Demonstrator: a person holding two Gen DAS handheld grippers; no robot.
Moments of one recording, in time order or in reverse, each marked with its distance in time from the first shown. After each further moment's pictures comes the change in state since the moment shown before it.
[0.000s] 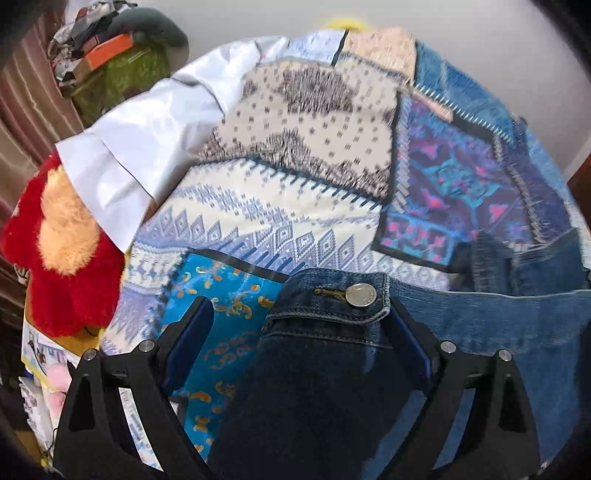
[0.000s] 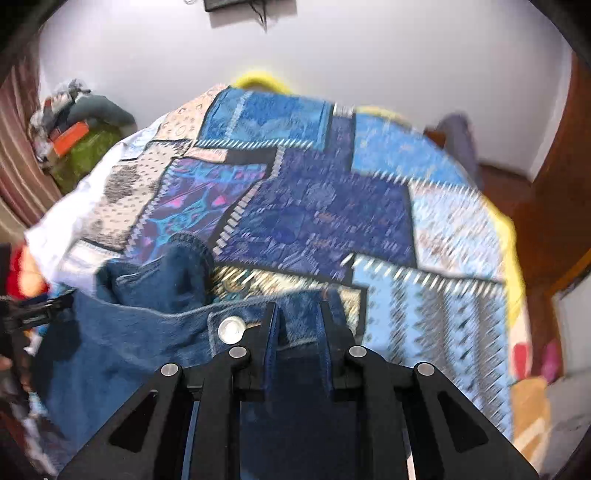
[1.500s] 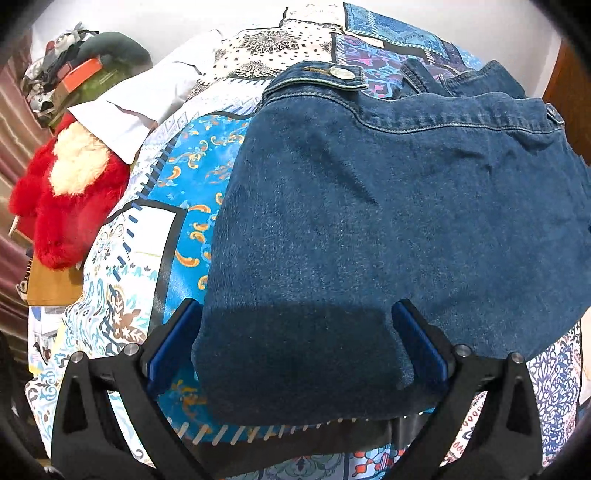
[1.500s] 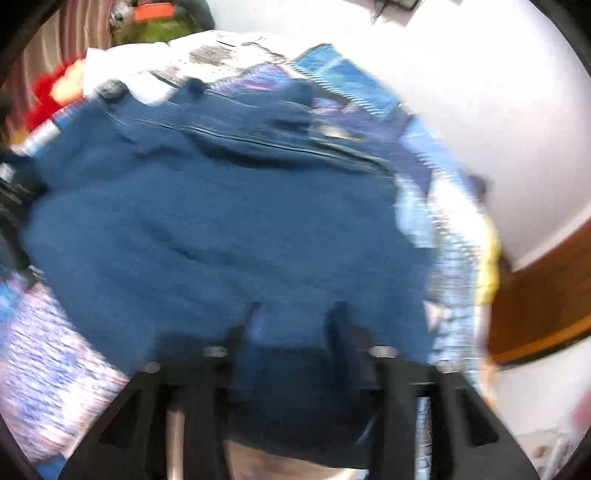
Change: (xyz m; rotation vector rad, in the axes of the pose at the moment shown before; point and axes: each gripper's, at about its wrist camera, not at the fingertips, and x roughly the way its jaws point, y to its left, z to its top) left arm -0.024 0.013 -0.152 0.206 0.023 -0.028; right arm -0.038 0.048 -0.152 -0.526 0.031 -0.212
